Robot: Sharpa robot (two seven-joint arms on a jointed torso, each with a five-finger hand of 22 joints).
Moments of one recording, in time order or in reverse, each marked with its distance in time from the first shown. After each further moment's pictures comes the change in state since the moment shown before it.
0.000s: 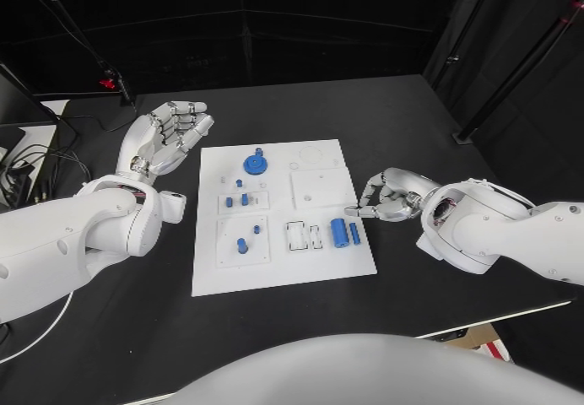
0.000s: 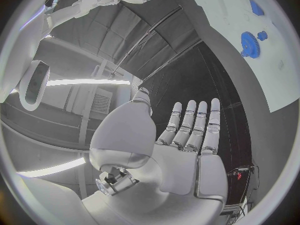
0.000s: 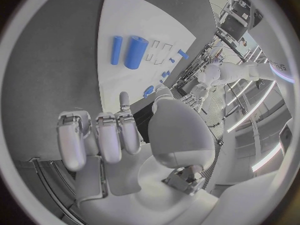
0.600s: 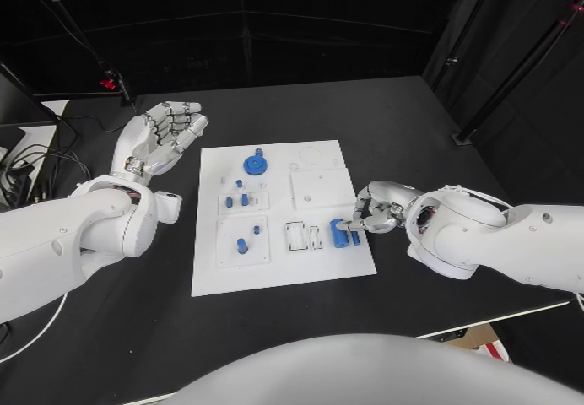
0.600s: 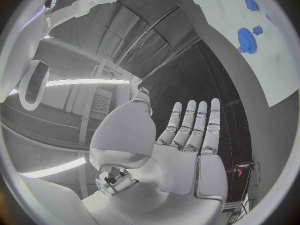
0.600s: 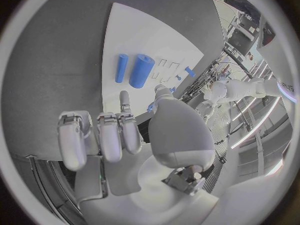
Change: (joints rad) left arm 0.000 -0.016 0.000 -0.002 0.000 0.000 0.000; left_hand 0.000 0.000 0.000 0.000 0.000 0.000 0.000 0.000 -0.001 0.000 0.000 0.000 0.000 0.000 0.000 0.000 -0.001 0.000 0.000 0.000 0.000 -0.001; right arm -0.021 0.080 0.000 -0.015 -0.107 0.086 -0.137; right_hand -0.004 -0.004 0.022 -0.002 0.004 0.046 -0.015 -0.025 -0.013 0.000 -0.007 0.000 0.000 0.000 -0.007 0.000 0.000 0.000 0.000 -0.007 0.000 0.000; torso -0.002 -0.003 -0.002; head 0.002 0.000
